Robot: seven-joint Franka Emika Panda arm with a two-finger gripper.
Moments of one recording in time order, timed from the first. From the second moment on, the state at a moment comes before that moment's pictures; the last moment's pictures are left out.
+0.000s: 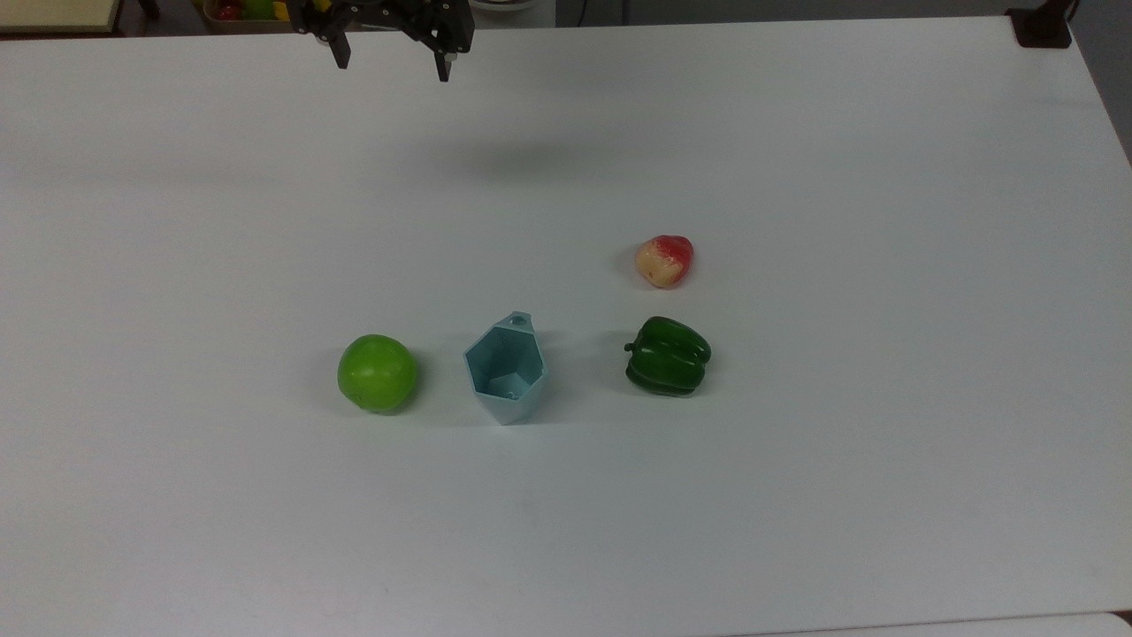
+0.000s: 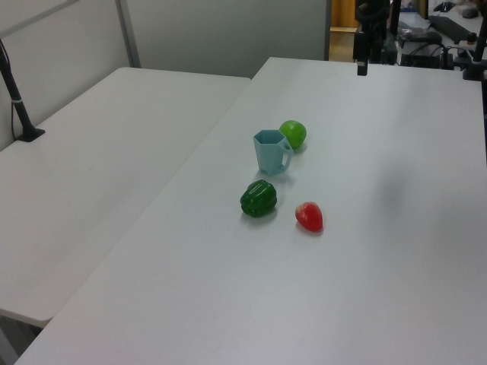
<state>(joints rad) -0.05 0.09 0.01 -1.61 -0.01 1.65 0.04</state>
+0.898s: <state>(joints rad) -0.04 0.19 0.02 -1.61 0.04 1.83 0.04</state>
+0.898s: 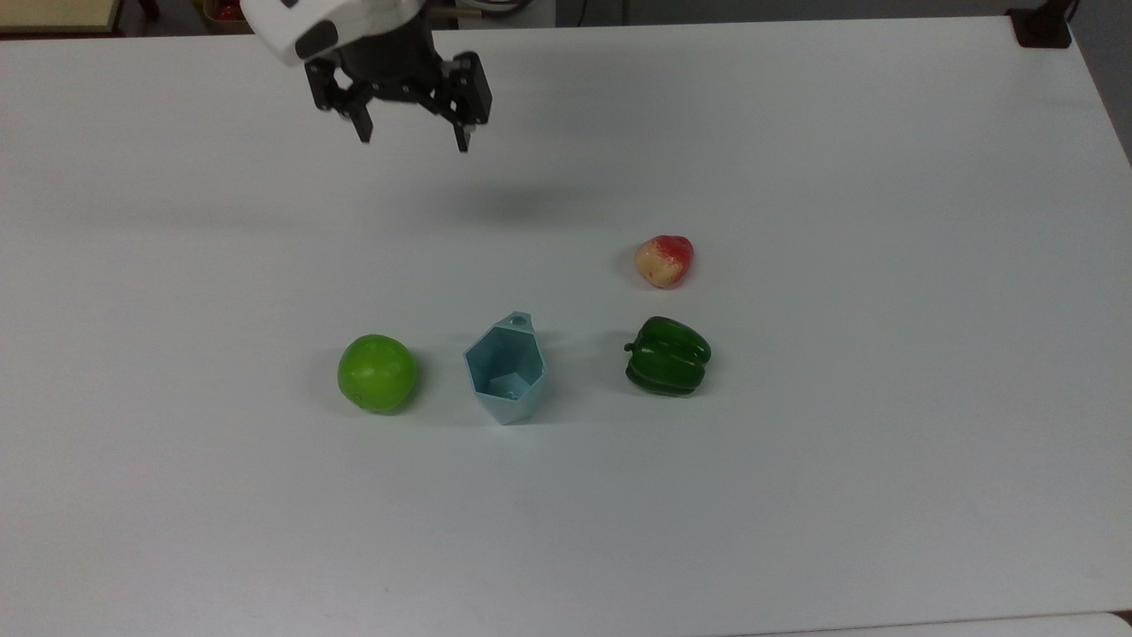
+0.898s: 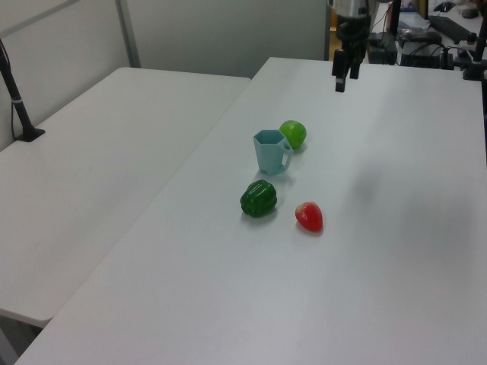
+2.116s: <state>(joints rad) 0.09 0.51 0.02 -1.52 0.01 2.16 0.17</state>
